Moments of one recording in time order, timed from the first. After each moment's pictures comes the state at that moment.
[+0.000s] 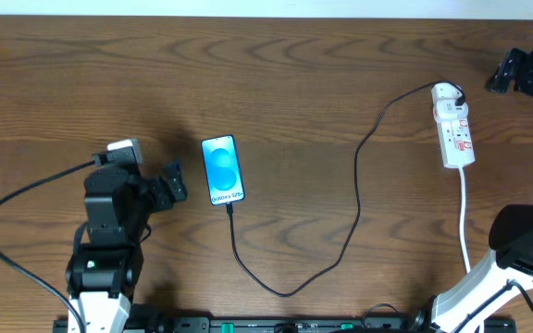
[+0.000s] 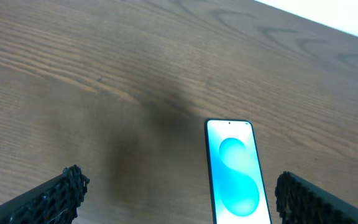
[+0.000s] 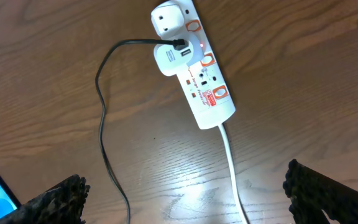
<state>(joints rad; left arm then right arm) 0.00 0.80 0.56 -0.37 0.04 -0.28 -0.40 2.00 2.33 -1.61 -0.18 0.01</state>
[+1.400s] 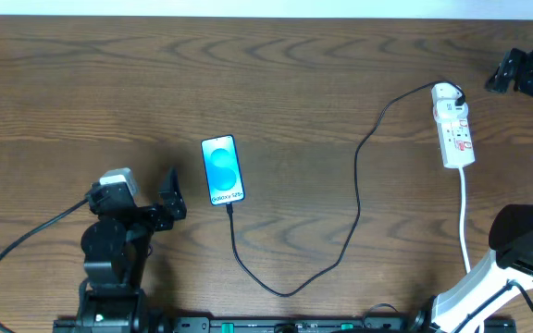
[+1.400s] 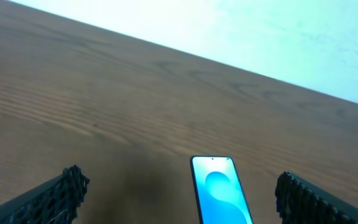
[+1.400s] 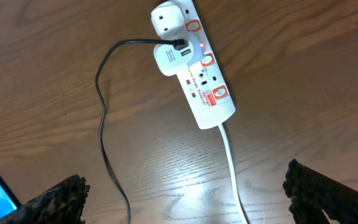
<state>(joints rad) 0.00 0.41 0.30 -0.18 0.04 -0.28 -0.40 2.00 2.33 -1.61 -0.18 0.01</state>
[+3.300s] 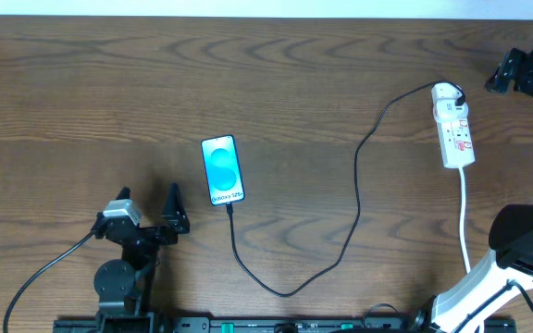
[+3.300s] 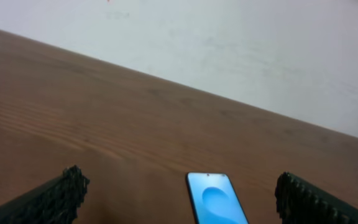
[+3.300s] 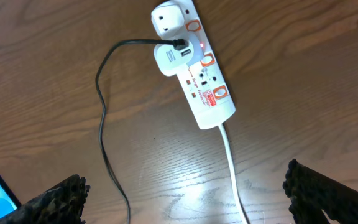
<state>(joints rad) 0.00 0.01 0.01 -0.08 0.04 -0.31 -0.40 2.00 2.33 -1.61 -0.18 0.01</state>
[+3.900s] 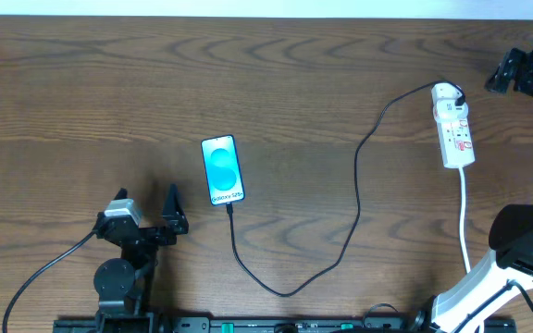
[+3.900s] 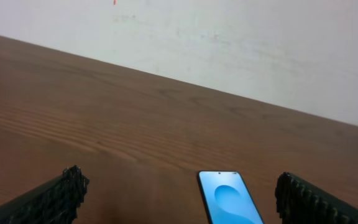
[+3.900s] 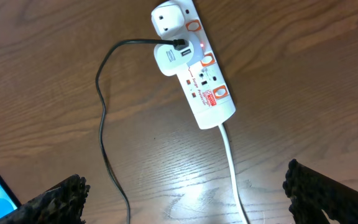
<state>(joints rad) 0.00 0.01 0.01 -0.11 0.02 -0.25 -0.40 2.00 2.33 -1.61 -0.18 0.01</state>
